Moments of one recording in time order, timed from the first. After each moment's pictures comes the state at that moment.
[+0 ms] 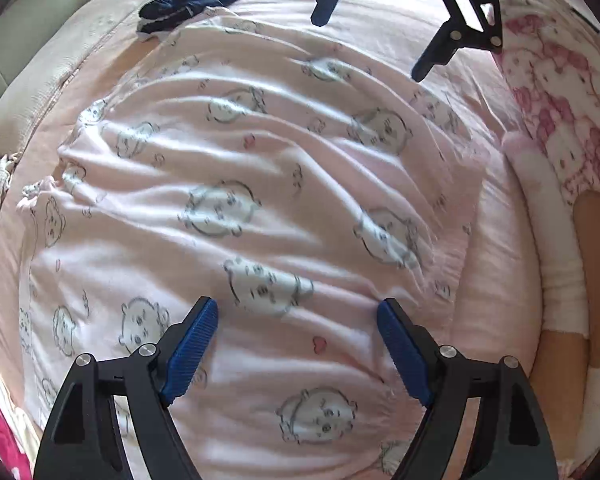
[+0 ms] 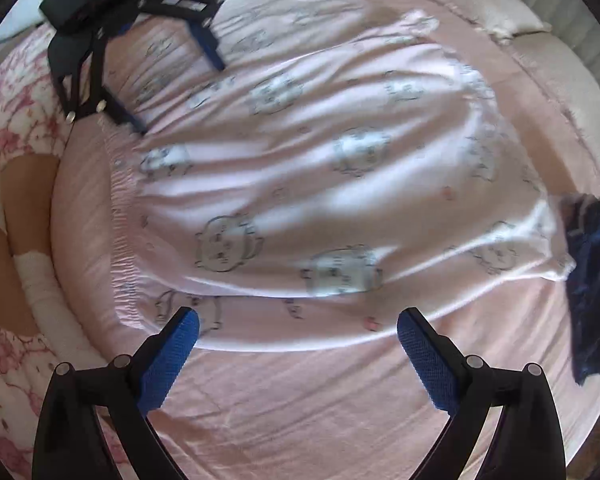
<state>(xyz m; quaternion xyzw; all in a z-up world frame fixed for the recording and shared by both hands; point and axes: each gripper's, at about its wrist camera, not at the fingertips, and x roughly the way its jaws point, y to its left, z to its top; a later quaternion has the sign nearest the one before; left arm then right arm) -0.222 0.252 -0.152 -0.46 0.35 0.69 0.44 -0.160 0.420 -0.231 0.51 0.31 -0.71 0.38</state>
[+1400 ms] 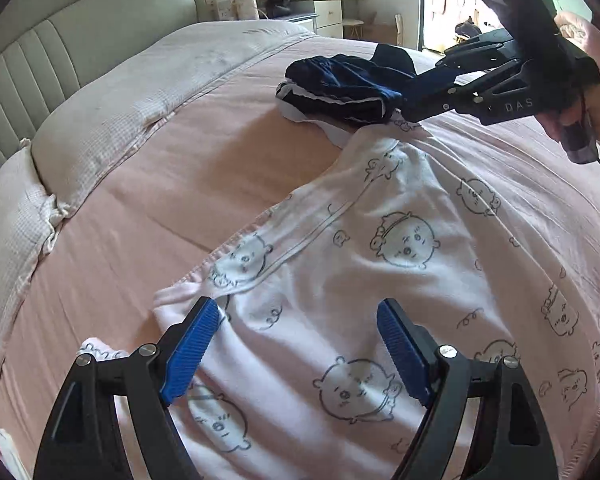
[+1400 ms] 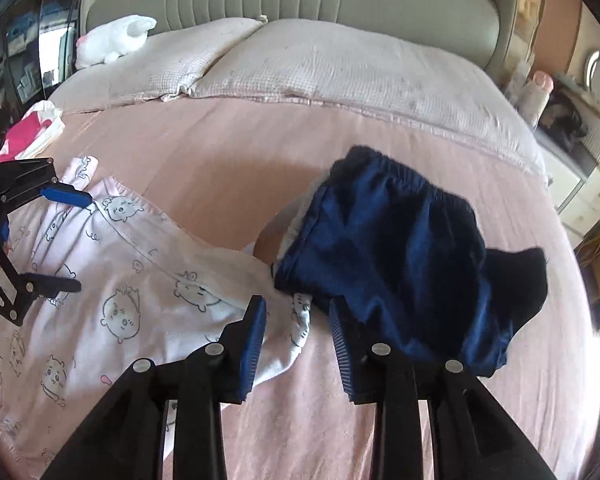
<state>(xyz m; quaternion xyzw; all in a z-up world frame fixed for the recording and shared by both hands) -0.347 0.223 -0.220 -0.39 0.25 0.80 0.38 -0.366 0.453 -0.216 0.43 0.13 -0.88 0.14</state>
